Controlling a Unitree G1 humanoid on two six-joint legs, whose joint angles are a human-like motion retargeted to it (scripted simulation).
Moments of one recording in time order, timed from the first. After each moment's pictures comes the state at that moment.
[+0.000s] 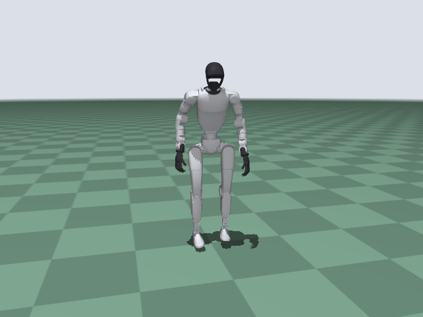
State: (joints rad) left arm -0.24 0.29 -0.30 1.03 0.00 -0.15 0.17; right arm 0.10 -0.34 0.30 0.75 -0.05 -0.12 -0.20; waist -0.01 -0.02 0.39; left_leg -0.09 -0.06 -0.05 -0.02 -0.15 -0.08; right_leg -0.22 0.00 0.07 0.17 -0.03 0.22
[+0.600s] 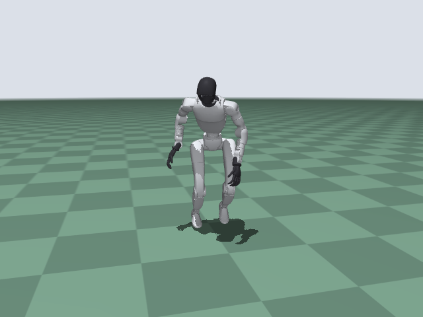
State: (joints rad) left arm -0.39 0.45 -0.43 0.70 -0.08 -0.18 0.34; right arm 0.06 -0.43 0.28 0.58 0.15 -0.16 -0.50; waist -0.28 0.06 0.37; left_leg -1.06 -0.05 0.04 1.37 -0.36 -0.02; right_leg -0.84 0.03 0.08 1.03 -0.51 0.04
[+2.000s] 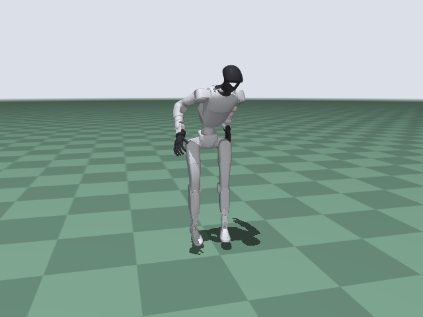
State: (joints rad) left arm 0.46 0.23 -0.24 1.01 -0.21 -0.20 0.30; right arm 0.31 -0.47 -0.05 -0.03 0.03 -0.20 -0.46; waist 0.22 -0.09 0.52; left_leg -0.34 -0.03 -0.16 0.00 0.08 -0.04; right_leg -0.34 0.05 0.06 0.17 0.19 0.20
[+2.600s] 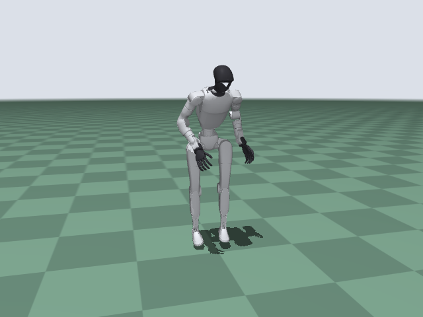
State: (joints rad) left arm 0.13 0.27 -0.10 0.42 -0.54 -0.14 0.36; right arm -0.23 -0.41 0.51 0.27 -0.20 0.02 -0.54; waist 0.15 -0.06 0.50; left_leg -0.29 -0.09 -0.07 0.00 0.08 -0.06; right_leg -0.31 -0.02 -0.02 0.10 0.07 0.22
